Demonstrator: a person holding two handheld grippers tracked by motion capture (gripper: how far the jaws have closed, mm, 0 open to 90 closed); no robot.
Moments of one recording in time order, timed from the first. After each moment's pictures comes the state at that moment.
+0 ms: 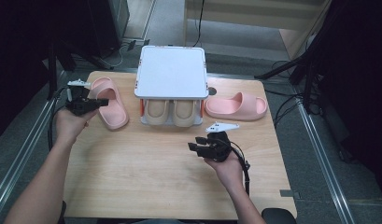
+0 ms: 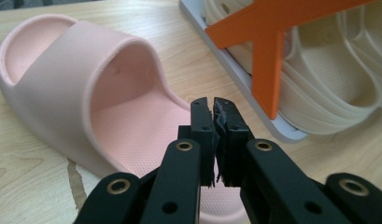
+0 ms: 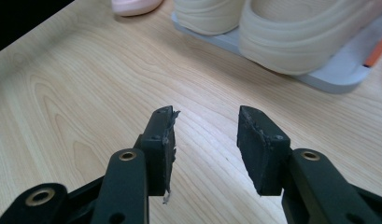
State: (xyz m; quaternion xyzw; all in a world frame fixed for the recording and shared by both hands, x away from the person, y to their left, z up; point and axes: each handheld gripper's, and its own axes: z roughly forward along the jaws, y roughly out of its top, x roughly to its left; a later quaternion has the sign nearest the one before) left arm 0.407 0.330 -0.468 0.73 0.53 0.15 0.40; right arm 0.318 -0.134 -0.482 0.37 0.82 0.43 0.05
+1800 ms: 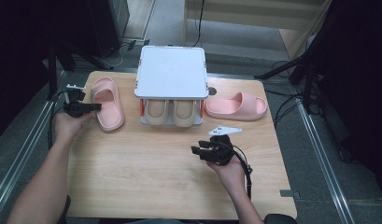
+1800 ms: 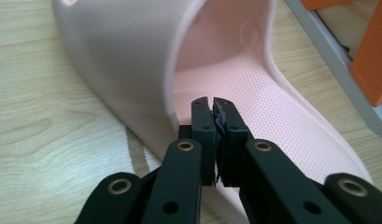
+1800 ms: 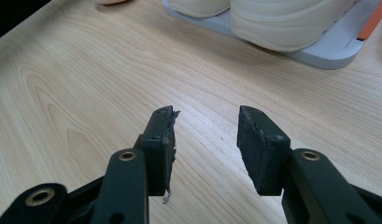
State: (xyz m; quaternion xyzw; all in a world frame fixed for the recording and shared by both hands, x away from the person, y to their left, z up) left arm 0.427 0.366 -0.512 0.72 0.59 0.13 0.34; right arm 0.312 -0.142 -0.490 0.39 0.82 0.42 0.05
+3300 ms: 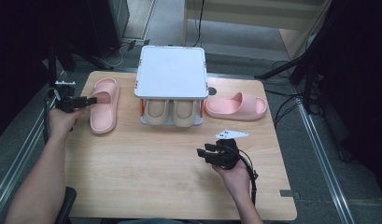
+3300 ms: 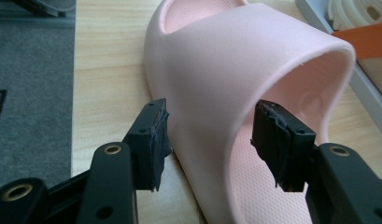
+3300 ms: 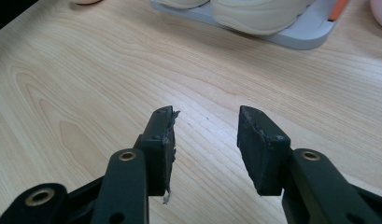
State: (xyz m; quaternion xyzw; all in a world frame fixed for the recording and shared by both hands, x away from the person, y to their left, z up) left arm 0.438 0.393 -0.514 0.67 0.62 0.18 0.37; right arm 0.300 -0.158 -0.491 0.41 0.81 0.42 0.06
